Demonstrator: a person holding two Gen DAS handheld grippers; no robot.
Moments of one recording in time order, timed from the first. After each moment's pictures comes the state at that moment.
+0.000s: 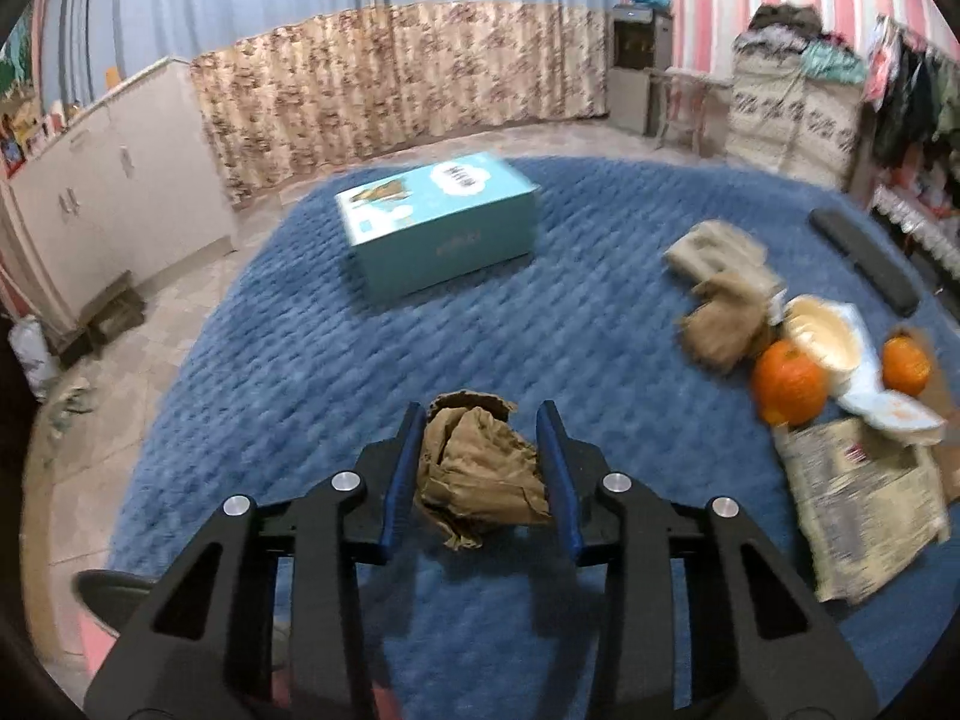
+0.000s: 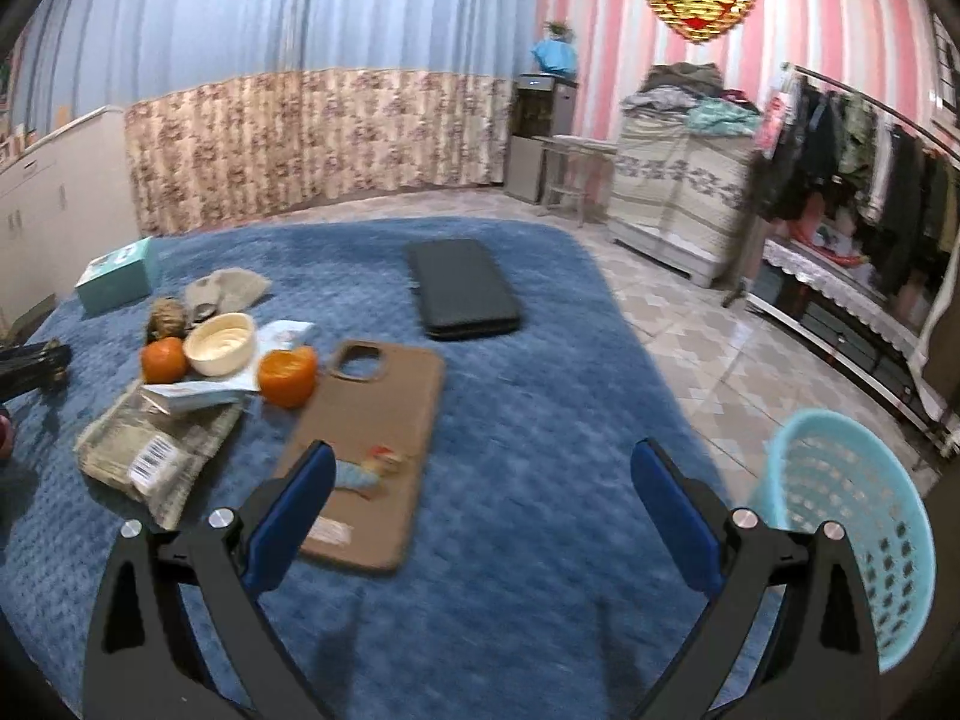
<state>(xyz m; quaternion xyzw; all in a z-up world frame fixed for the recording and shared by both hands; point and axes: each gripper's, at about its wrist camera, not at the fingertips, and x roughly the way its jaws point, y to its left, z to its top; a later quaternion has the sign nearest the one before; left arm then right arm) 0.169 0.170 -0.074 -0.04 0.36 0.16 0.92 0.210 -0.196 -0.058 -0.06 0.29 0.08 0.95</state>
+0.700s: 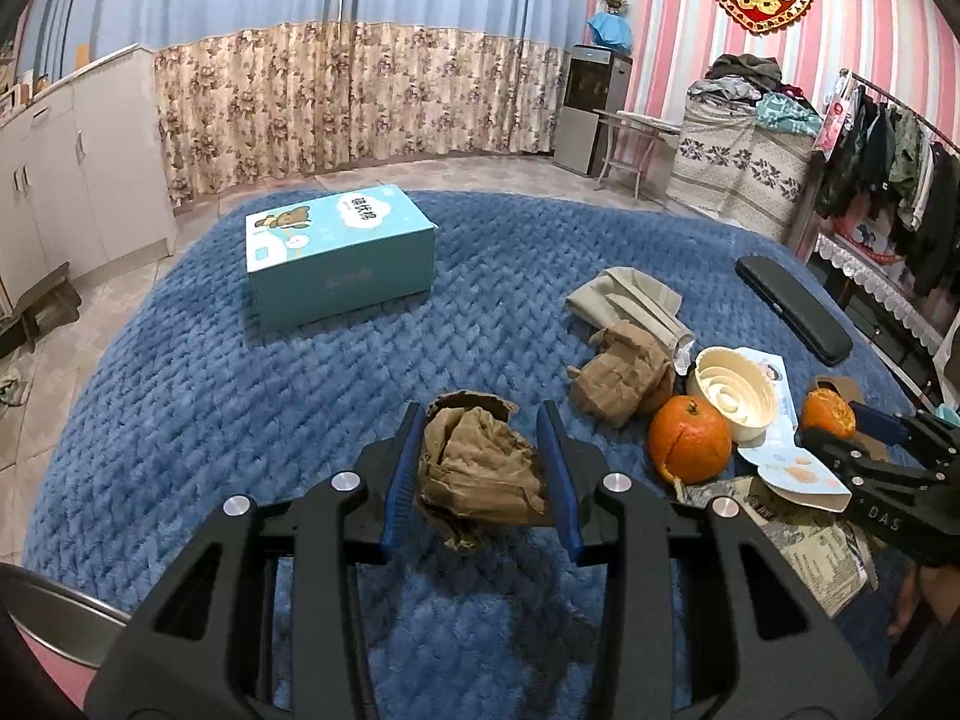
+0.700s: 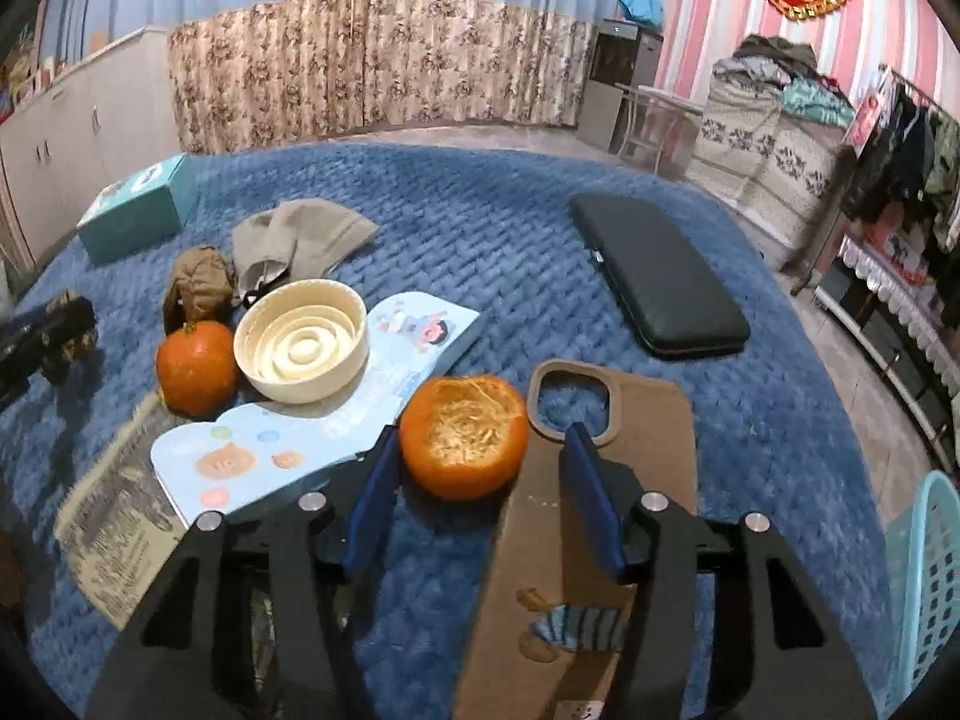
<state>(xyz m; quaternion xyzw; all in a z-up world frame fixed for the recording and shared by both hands) 0.186 0.151 -0.078 -0.09 0.32 0.10 0.94 0.276 -0.083 -0.098 -0.11 0.36 0.14 0.92</state>
